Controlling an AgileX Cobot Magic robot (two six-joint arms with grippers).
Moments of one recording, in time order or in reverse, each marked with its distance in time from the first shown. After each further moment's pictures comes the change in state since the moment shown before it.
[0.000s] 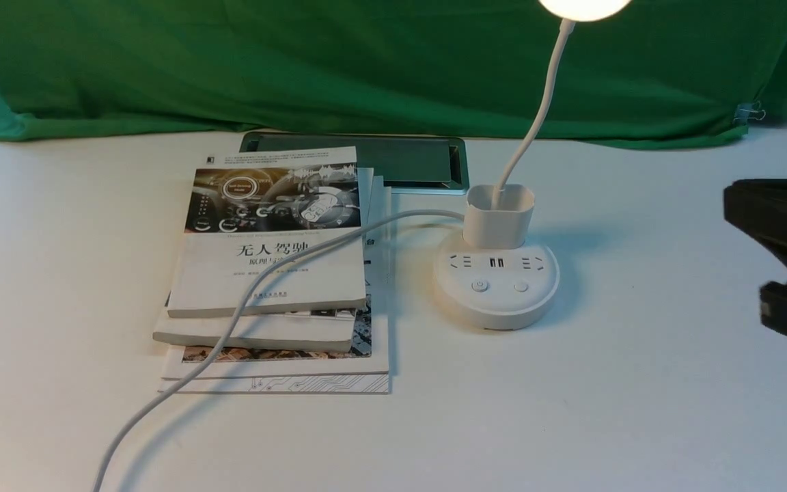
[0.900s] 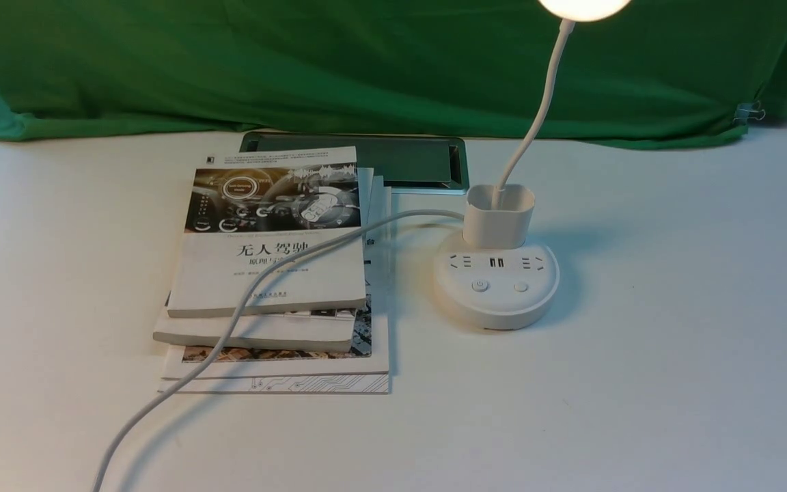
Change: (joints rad) right arm -0.390 -0.692 0.707 -0.133 -0.307 0.255; left arm 0.000 0.000 0.000 0.000 0.000 0.000
